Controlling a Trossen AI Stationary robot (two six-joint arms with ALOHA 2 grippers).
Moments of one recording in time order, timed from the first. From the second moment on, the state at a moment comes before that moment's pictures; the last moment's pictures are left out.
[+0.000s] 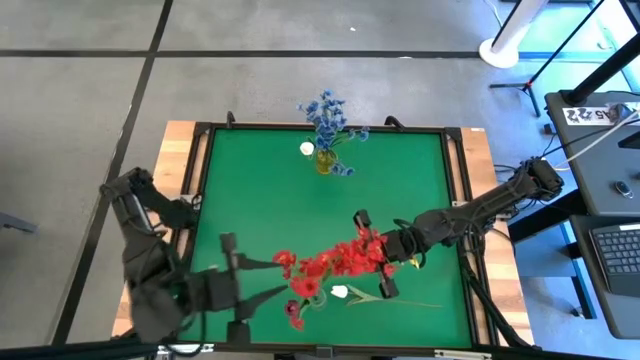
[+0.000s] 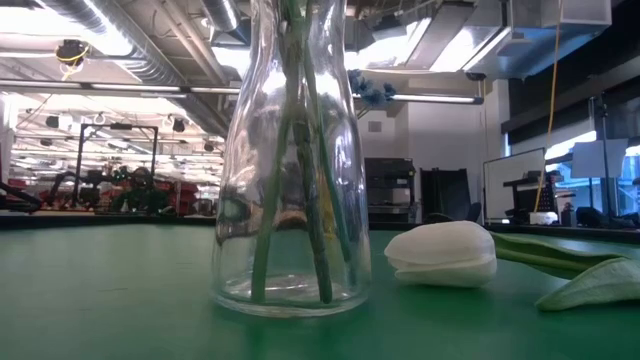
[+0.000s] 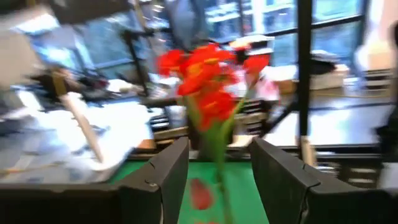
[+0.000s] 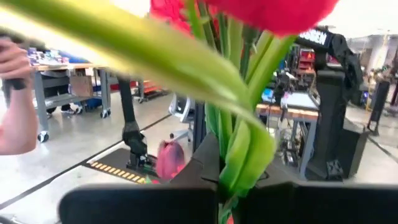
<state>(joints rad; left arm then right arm) -0.88 1.65 1.85 -0.43 -1.17 -0.03 0.46 1.43 1.08 0.50 0.07 -0.06</state>
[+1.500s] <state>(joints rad) -0.92 1.45 0.99 -0.94 -1.29 -1.60 0.59 1.31 0.82 0.75 0.10 -0.06</state>
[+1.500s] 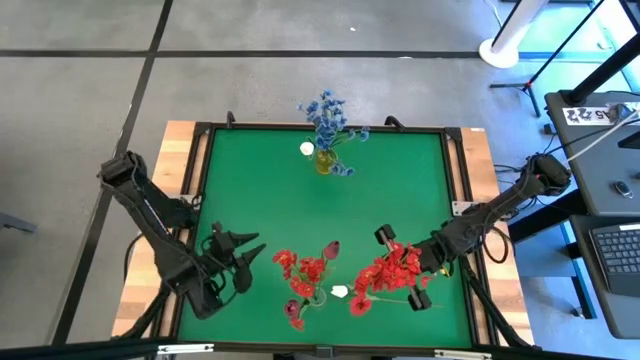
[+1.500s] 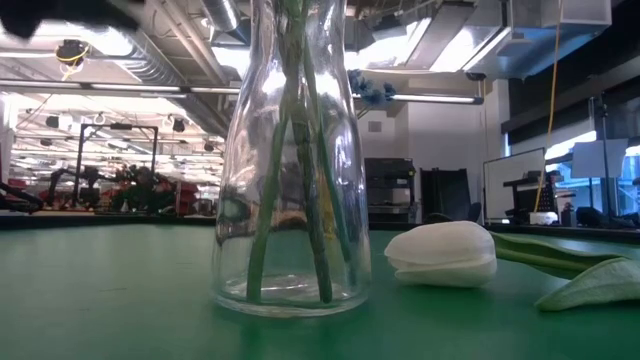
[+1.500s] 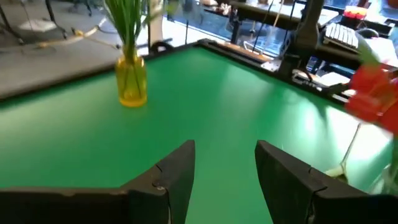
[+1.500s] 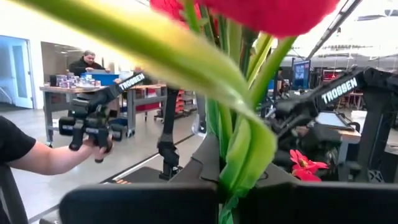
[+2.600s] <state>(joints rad) -0.58 1.44 0.44 0.86 -0.58 -0.41 0.51 1.55 0.89 0.88 0.01 -0.08</state>
